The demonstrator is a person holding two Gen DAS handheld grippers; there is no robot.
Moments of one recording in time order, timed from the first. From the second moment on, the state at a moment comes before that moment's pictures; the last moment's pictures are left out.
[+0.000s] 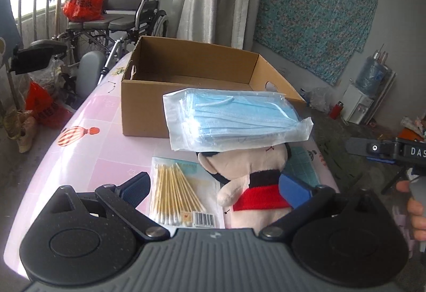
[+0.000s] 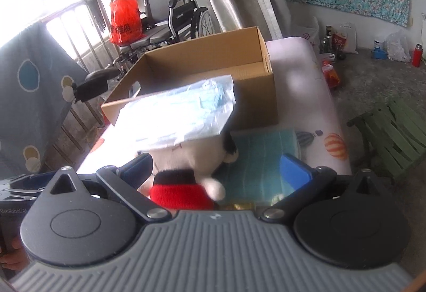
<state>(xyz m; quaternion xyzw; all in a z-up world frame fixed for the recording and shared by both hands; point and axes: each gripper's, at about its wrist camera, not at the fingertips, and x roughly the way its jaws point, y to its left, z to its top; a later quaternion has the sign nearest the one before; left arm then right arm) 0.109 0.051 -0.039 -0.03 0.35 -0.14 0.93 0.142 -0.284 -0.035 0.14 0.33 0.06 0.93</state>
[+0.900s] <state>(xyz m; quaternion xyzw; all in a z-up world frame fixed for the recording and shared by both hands) 0.287 0.078 -0.053 -0.19 0.39 -0.30 0.85 0.326 -0.329 -0.058 0.39 0.31 0.24 0.83</state>
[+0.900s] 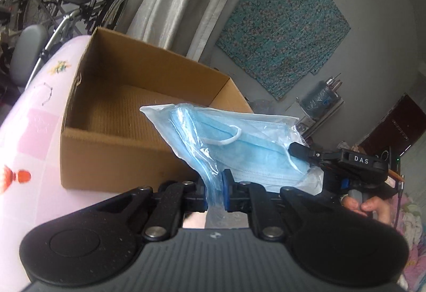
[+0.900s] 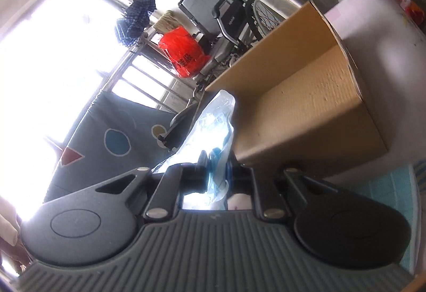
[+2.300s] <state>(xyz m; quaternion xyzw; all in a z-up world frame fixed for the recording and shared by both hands) 0.583 0.007 -0.124 0.06 0.55 -0.07 0.83 0.637 -0.216 -0.193 0.23 0.48 0.05 0.85</state>
